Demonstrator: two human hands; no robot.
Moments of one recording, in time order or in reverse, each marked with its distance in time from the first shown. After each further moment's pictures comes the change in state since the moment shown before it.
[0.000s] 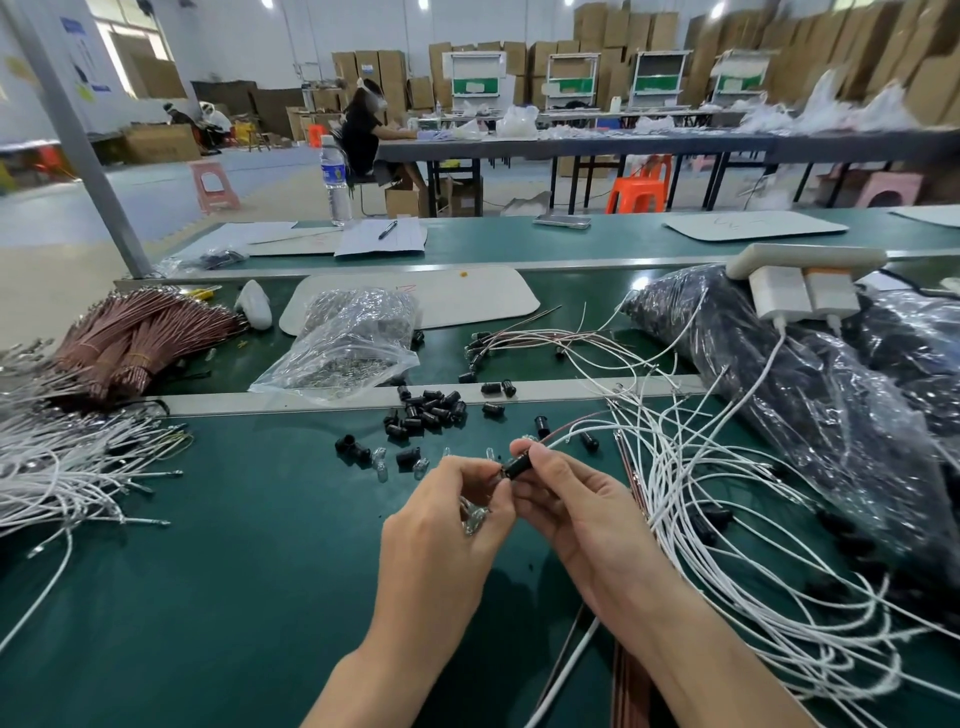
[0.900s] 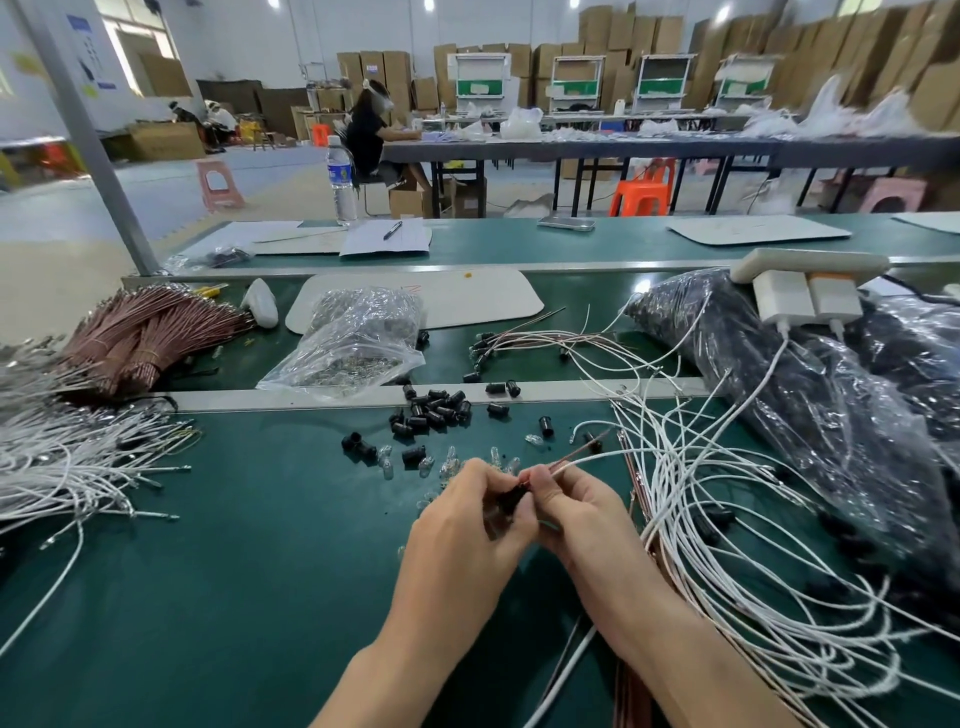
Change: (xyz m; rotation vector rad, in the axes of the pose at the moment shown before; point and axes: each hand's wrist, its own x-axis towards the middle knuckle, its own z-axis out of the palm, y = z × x) left_hand -0.003 -0.001 0.006 -0.049 -0.118 -0.051; right_hand -0.004 0.008 0.002 -0.225 0.060 0.015
